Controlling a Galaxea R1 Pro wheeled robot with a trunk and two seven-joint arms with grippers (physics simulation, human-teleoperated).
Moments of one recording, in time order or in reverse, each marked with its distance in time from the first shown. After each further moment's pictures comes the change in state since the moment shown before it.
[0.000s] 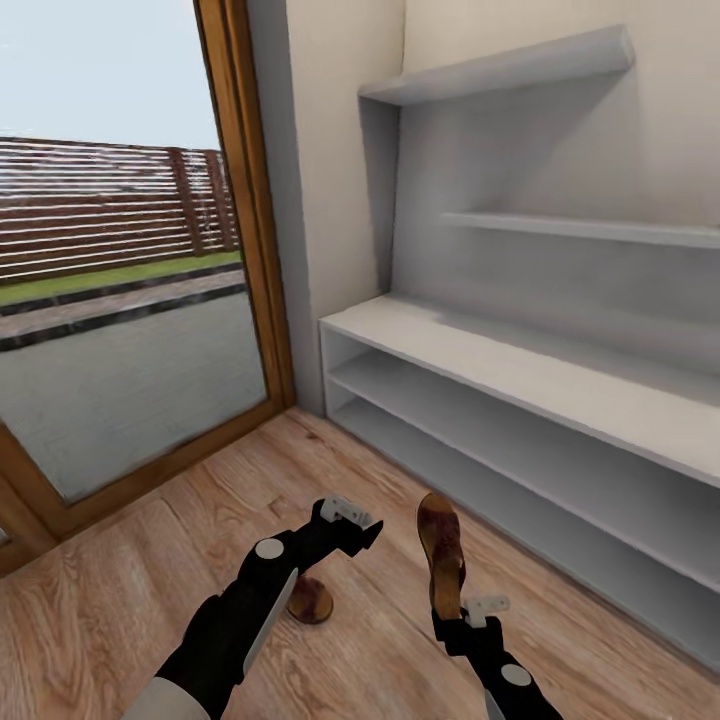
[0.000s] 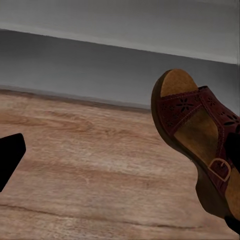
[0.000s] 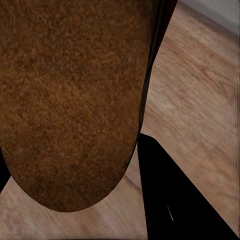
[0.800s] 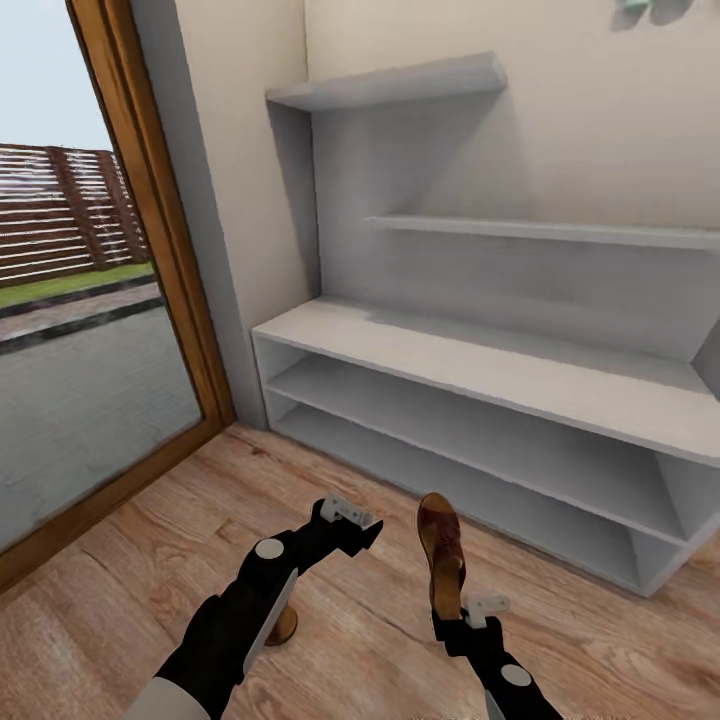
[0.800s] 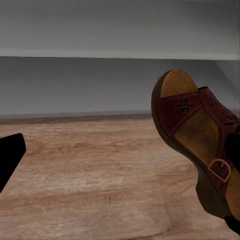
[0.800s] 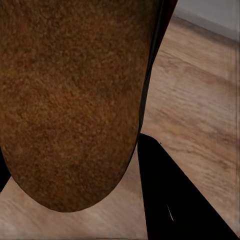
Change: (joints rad) left arm 0.000 0.000 0.000 0.000 0.000 -0.001 0.000; right arm 0.001 0.000 0.000 0.000 0.000 0.000 0.000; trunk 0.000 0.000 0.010
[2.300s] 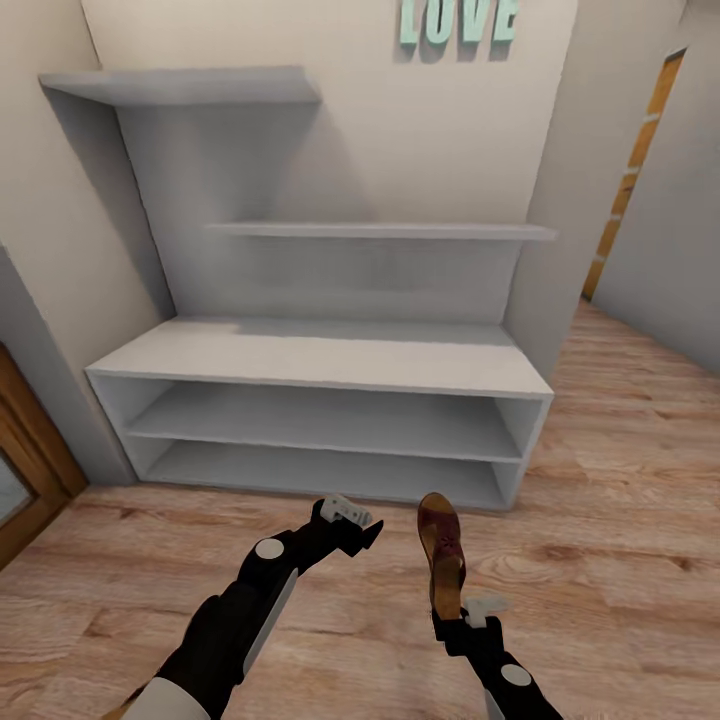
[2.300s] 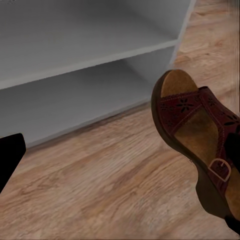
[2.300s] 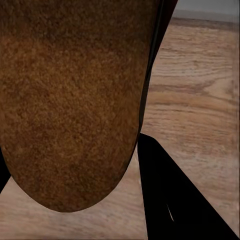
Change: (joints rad) left arm 0.000 0.000 0.000 0.000 0.000 0.000 0.000; right arm 0.000 0.000 0.000 0.000 -0.001 0.000 0.000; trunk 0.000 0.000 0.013
